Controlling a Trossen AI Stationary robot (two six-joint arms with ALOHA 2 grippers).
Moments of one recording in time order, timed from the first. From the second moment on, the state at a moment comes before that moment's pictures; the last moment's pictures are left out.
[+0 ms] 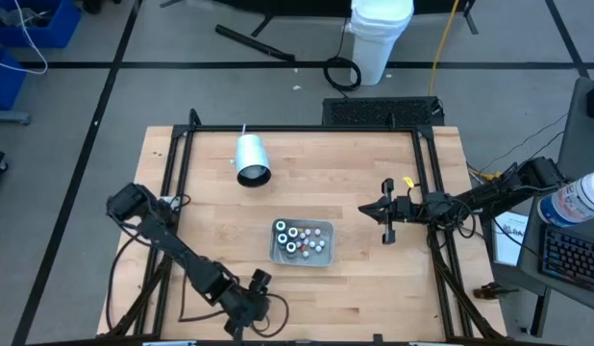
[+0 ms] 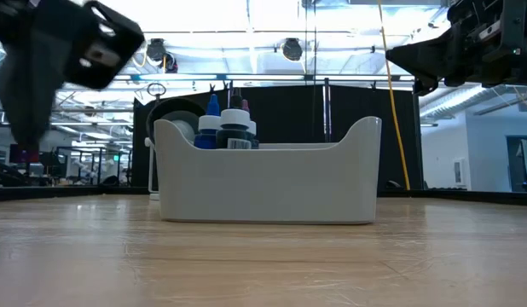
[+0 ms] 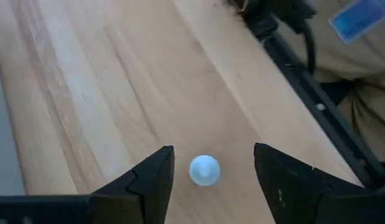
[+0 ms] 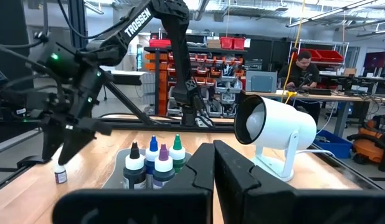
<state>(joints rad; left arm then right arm) -0.72 1.82 1.10 -0.22 -0.14 -0.16 0.21 0.91 0.02 1.03 0.26 -0.07</state>
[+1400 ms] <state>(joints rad) -0.68 1.88 1.10 -0.21 -0.08 -0.25 0.21 0.91 0.02 1.02 0.26 -0.07</state>
